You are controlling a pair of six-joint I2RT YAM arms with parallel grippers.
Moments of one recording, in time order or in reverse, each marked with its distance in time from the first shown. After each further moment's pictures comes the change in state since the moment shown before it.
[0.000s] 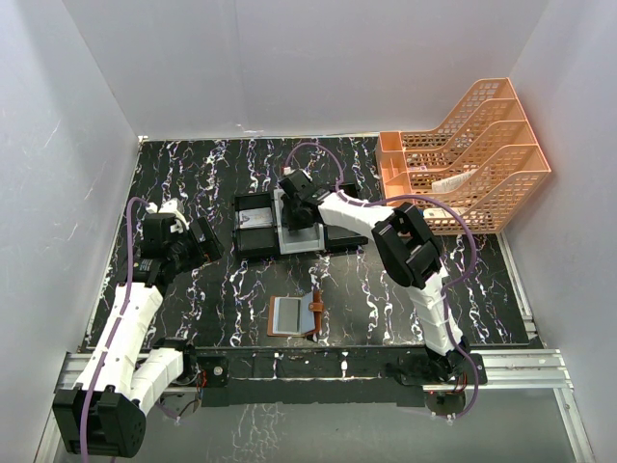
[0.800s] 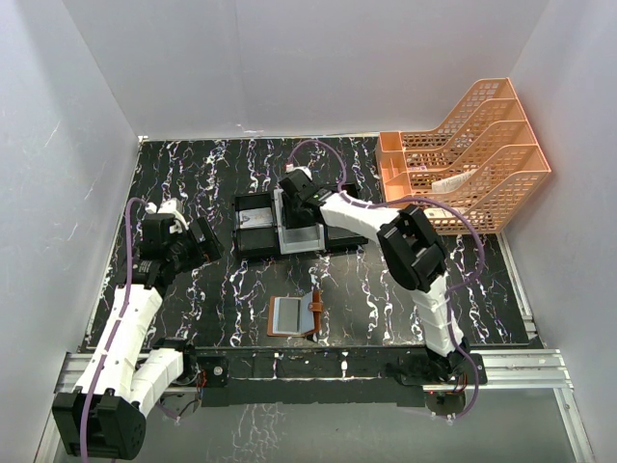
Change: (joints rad) left arm 0.000 -0.009 0.000 0.000 0.000 0.000; right arm 0.017 -0.034 -0.020 0.018 0.065 0.052
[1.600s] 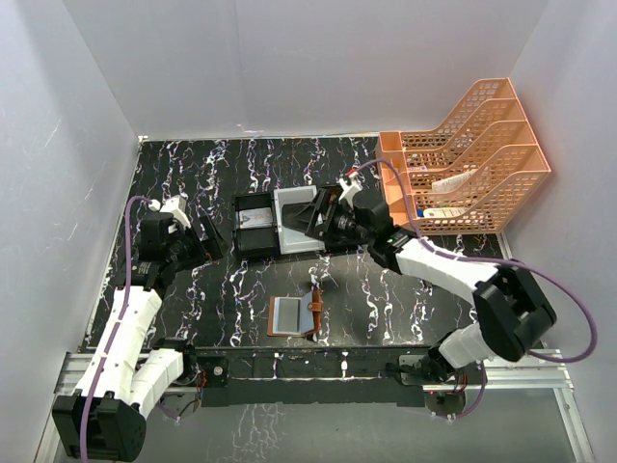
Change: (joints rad) left arm 0.000 -0.018 0.000 0.033 0.085 0.016; right arm -0.079 -0.763 -0.796 0.673 -0.433 0.449
